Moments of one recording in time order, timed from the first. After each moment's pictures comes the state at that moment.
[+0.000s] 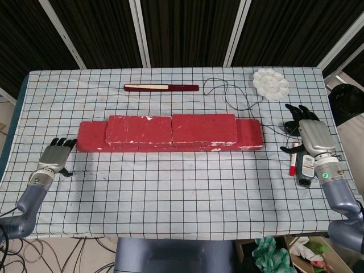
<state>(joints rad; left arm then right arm) -0.65 -1.34 -0.03 -1.25 0.90 0.77 0.35 0.60 -1.02 0.23 -1.56 -1.05 0.97 0.04</state>
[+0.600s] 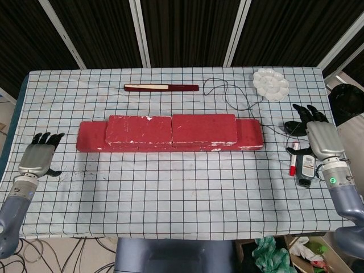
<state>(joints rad) -0.54 -1.10 -0.03 -1.63 0.98 1.08 0.37 0.53 -0.99 0.21 -1.59 -1.13 1.07 0.04</state>
